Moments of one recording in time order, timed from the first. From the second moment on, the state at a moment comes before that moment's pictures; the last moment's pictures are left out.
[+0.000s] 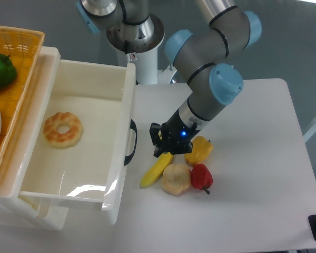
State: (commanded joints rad) arm 2.60 -1.89 -1.62 -1.38 1.04 0.87
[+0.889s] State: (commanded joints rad) arm 2.59 -1.86 -1.62 -1.45 0.96 0.85
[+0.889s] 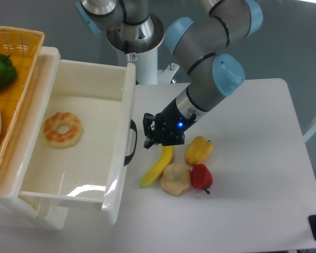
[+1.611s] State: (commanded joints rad) arm 2.58 -1.84 -1.62 -1.48 0.93 0.84
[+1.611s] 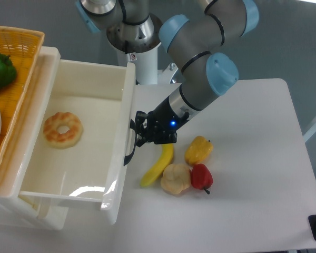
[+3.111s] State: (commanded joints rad) arm 2.49 -1.81 -1.62 -1.48 0.91 0.77
